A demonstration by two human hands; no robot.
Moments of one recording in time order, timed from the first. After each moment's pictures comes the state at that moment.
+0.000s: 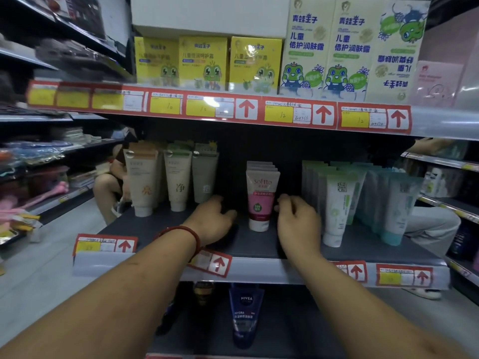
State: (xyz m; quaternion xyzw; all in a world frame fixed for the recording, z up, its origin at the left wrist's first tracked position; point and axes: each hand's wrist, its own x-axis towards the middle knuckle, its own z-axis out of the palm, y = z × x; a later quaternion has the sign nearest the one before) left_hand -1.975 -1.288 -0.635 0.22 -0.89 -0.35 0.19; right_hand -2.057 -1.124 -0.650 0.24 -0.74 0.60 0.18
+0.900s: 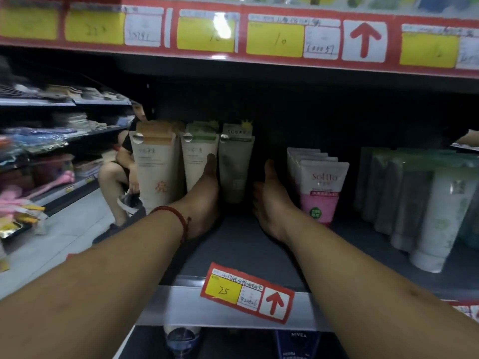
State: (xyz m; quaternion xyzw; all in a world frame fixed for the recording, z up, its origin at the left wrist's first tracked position) left_hand -2.018 -1.402 -0.640 0.12 -0.55 -0.81 0.16; right_hand -2.140 -1.331 -0.667 0.18 -0.58 0.74 -0.28
